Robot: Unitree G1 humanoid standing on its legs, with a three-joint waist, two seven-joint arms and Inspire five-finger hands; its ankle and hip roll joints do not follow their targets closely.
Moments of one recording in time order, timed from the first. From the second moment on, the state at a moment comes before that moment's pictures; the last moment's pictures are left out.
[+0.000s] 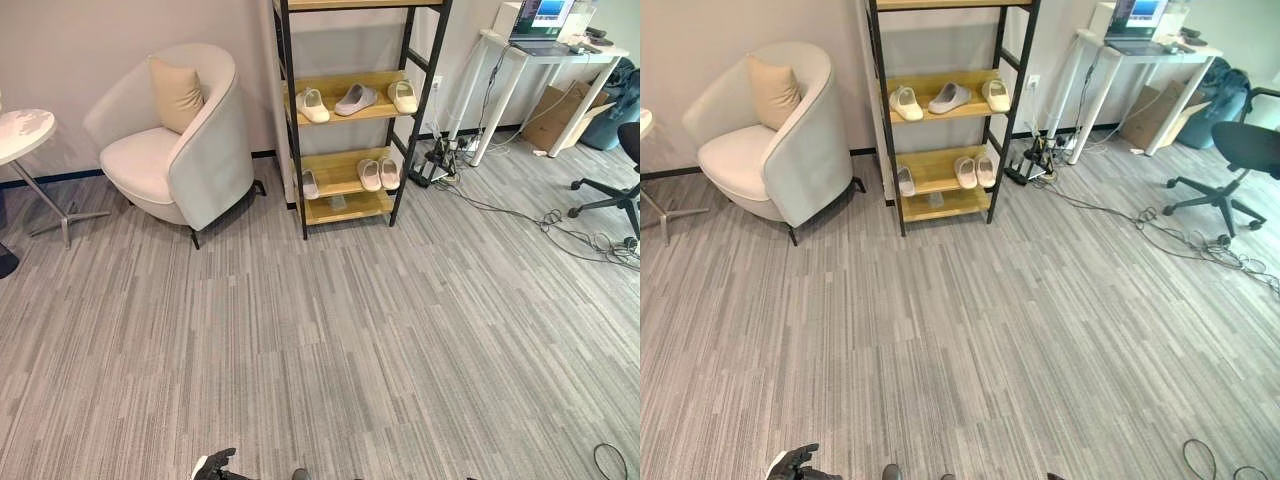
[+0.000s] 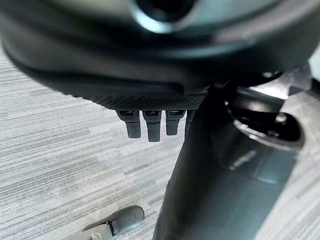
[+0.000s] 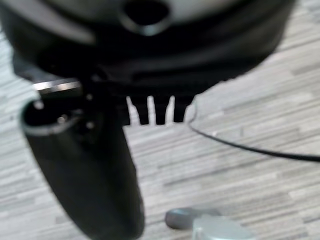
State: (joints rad) left arm 0.00 0.23 -0.19 1.27 -0.12 -0.14 0.12; right arm 0.08 -0.28 0.11 1.29 0.25 -0.12 -0.13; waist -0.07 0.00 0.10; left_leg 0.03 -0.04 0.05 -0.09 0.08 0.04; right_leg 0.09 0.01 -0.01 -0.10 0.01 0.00
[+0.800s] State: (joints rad) left arm -0.05 0.23 -0.30 1.24 -0.08 -0.12 0.07; right arm 0.02 -0.23 0.15 1.29 0.26 -0.10 -0.06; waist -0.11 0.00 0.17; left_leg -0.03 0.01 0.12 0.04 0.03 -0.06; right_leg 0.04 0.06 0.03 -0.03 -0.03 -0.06
